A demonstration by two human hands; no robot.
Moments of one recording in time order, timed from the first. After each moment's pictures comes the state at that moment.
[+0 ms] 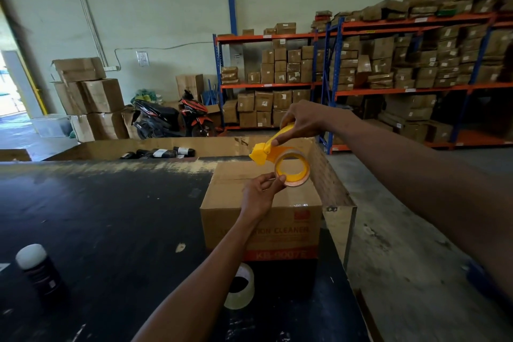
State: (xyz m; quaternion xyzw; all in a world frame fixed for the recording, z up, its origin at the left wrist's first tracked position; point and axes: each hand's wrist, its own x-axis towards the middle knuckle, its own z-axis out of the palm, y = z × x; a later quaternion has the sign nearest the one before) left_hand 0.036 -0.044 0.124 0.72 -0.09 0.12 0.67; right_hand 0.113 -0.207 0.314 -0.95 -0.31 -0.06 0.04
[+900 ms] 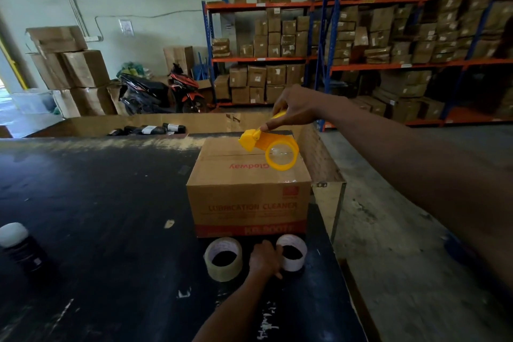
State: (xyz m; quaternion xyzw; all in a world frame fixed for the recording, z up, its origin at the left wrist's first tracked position) left_hand 0.003 -0.081 -0.077 0.92 0.11 -0.15 0.35; right_hand 0.112 -0.215 0.283 -0.94 -0.32 -0.05 0.07
